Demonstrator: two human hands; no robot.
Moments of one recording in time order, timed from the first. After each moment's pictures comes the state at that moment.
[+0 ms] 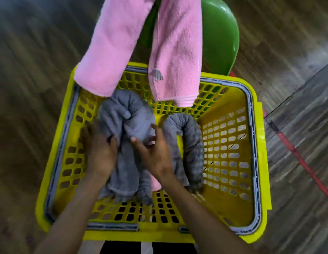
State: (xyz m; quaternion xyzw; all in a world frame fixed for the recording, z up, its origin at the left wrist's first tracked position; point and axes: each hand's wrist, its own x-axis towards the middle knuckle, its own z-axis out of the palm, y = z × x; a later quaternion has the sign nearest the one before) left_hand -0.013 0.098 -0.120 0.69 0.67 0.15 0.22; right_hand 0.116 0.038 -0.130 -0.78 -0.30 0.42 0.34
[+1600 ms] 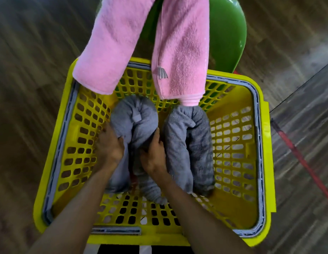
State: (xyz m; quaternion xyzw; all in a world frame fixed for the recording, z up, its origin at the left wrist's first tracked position) left_hand -0.005 0.114 -0.168 0.64 0.72 0.01 0.28; right_hand 0.108 0.040 -0.169 -0.80 -0.33 0.46 0.20
